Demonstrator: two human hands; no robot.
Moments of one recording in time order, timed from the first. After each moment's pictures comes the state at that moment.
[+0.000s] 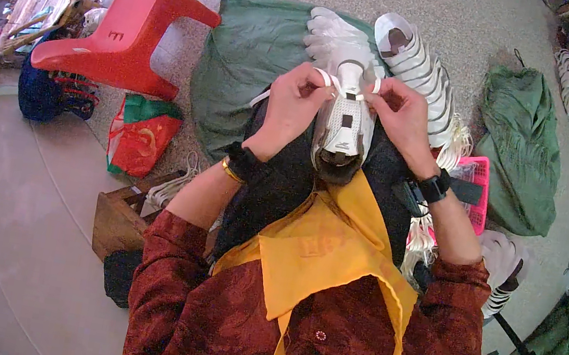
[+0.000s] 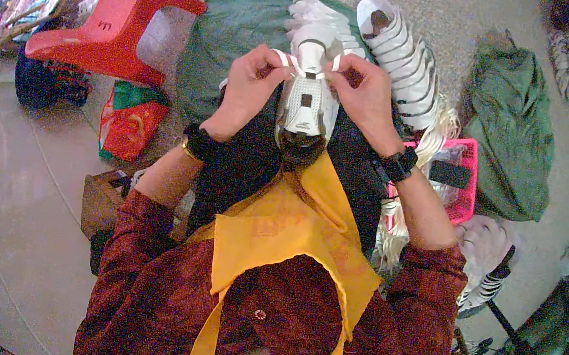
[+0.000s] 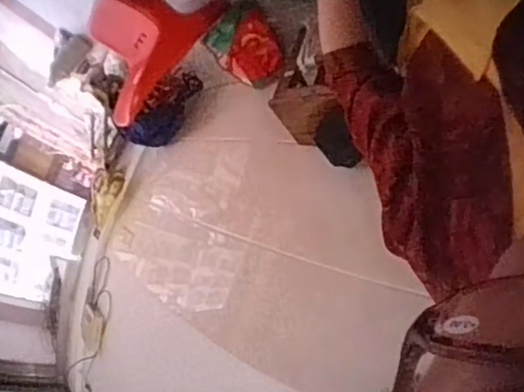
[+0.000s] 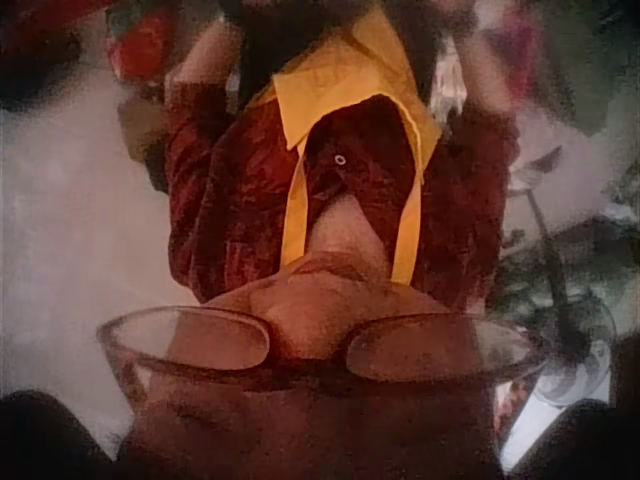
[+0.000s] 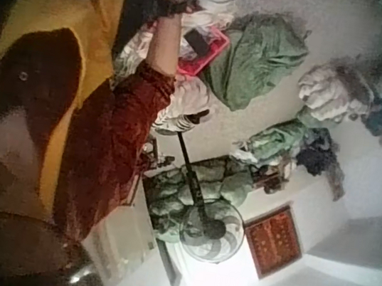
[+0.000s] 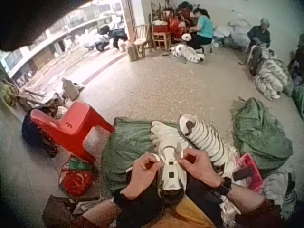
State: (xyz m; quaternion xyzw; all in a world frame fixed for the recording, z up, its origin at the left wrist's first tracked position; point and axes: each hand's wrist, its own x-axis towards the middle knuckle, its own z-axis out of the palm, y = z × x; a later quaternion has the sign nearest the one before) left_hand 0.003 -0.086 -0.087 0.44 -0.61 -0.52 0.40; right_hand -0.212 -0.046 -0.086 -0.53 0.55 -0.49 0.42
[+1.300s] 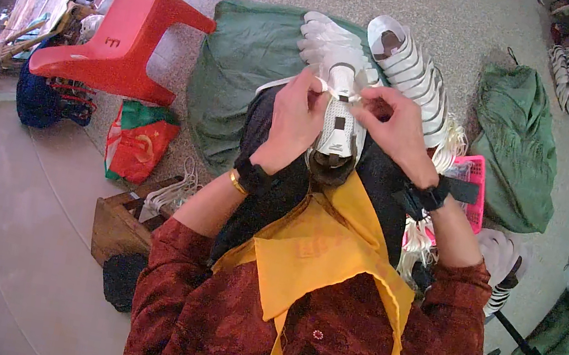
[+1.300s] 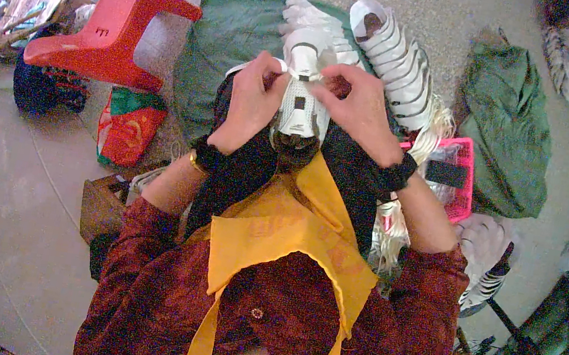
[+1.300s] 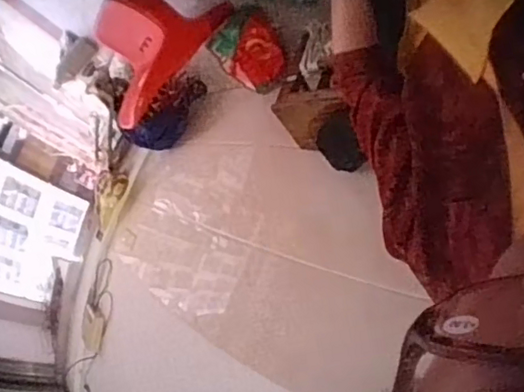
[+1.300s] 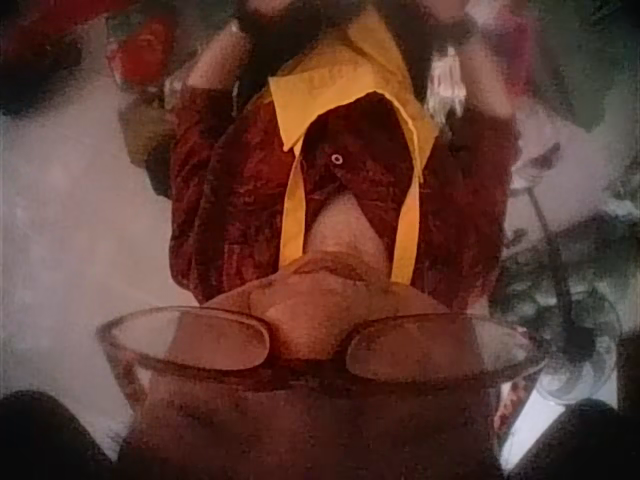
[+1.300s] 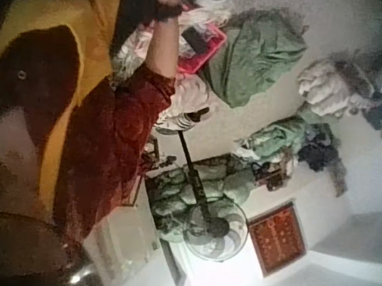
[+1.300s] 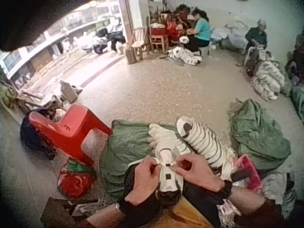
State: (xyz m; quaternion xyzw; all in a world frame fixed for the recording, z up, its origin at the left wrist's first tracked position) left_hand -0.015 -0.068 -0.073 0.50 -0.71 -0.30 0.38; right_hand -0.216 -0.031 -0.068 -0.61 0.59 -0.41 0.34
